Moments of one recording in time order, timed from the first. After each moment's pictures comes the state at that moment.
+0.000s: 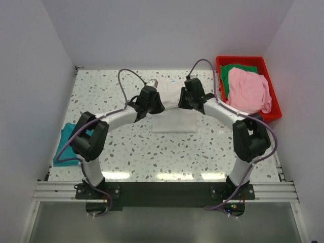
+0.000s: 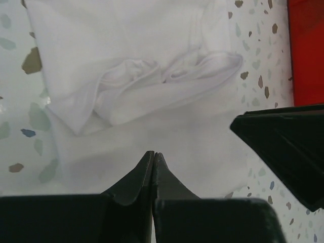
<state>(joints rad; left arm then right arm) -0.55 1.83 1.19 0.01 -0.01 -0.64 0.45 1.79 1.30 -0.28 0.10 0.51</state>
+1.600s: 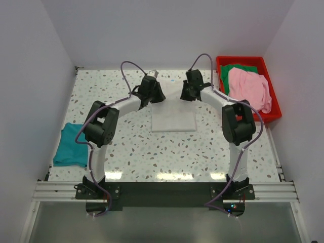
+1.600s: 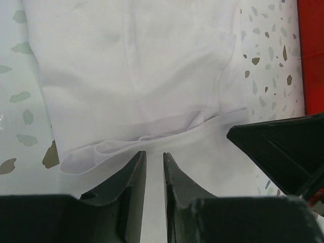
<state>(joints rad) -0.48 2.10 1.47 0.01 0.05 -0.60 0.36 2.11 1.60 -0.36 0.04 0.51</state>
